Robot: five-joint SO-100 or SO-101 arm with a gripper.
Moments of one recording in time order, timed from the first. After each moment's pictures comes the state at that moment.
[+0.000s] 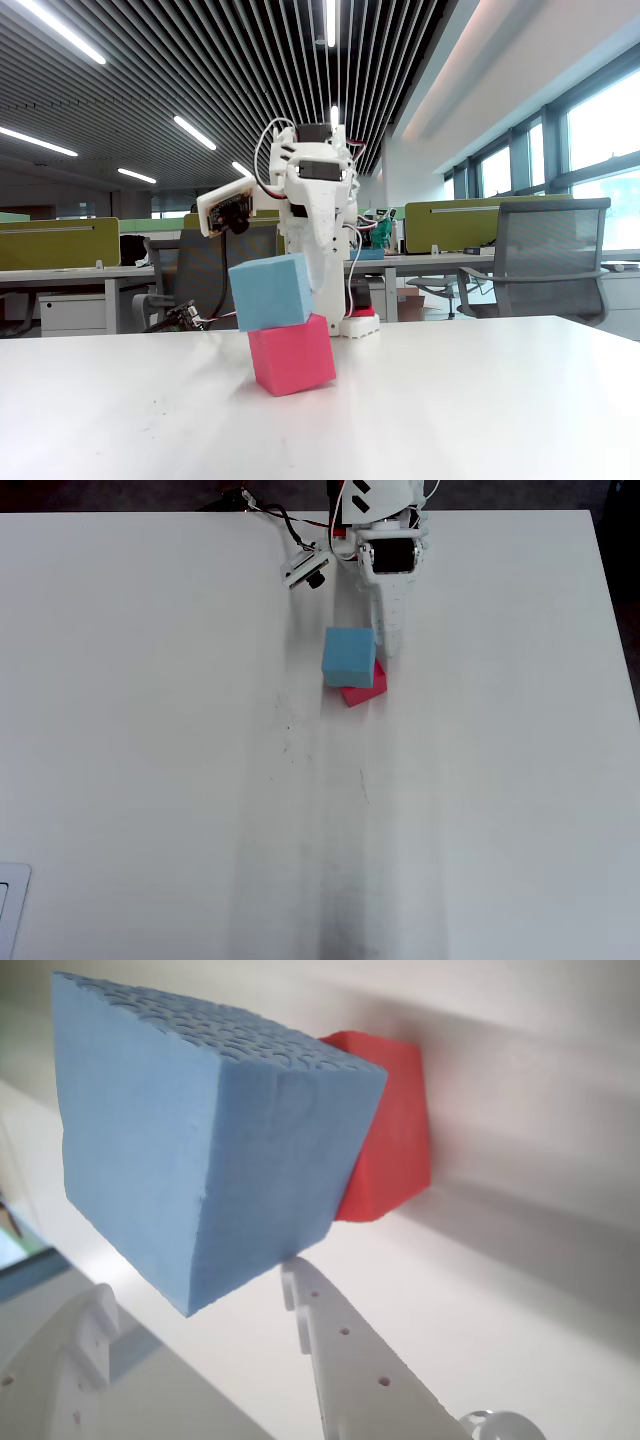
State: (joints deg) arm 5.0 182.1 165.9 52.8 7.1
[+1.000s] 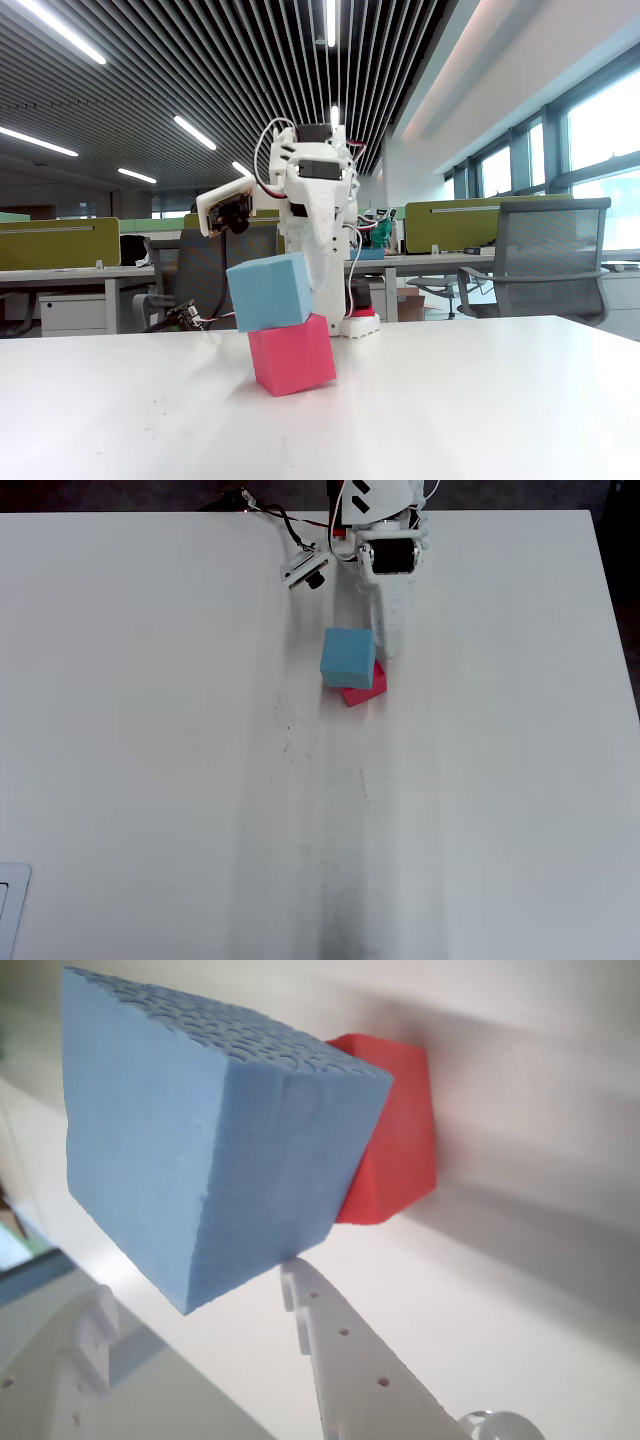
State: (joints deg) arm 5.0 182.1 166.1 51.9 7.1
